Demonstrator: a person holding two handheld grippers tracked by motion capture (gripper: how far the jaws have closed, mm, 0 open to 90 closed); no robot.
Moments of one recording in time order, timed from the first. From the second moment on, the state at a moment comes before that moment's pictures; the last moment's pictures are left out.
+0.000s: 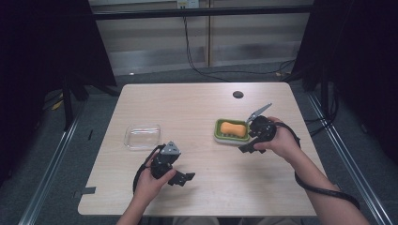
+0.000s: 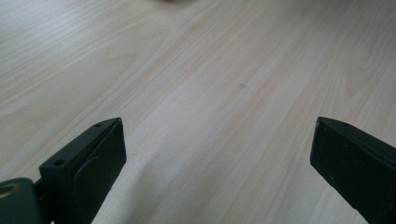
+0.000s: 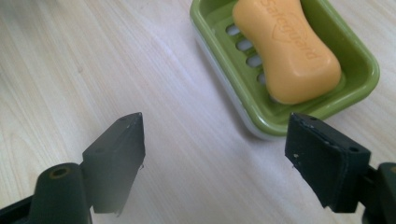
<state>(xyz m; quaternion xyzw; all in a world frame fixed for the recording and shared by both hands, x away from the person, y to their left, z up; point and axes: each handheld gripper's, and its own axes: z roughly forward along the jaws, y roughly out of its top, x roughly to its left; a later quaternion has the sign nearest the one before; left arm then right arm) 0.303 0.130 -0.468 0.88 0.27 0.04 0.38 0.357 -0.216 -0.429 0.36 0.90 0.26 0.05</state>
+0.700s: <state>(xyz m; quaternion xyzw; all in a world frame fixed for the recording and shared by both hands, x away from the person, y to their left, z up) 0.303 0.129 -0.470 0.89 0.27 0.04 0.37 0.319 -0.242 -0.451 0.36 0.89 0.26 0.08</state>
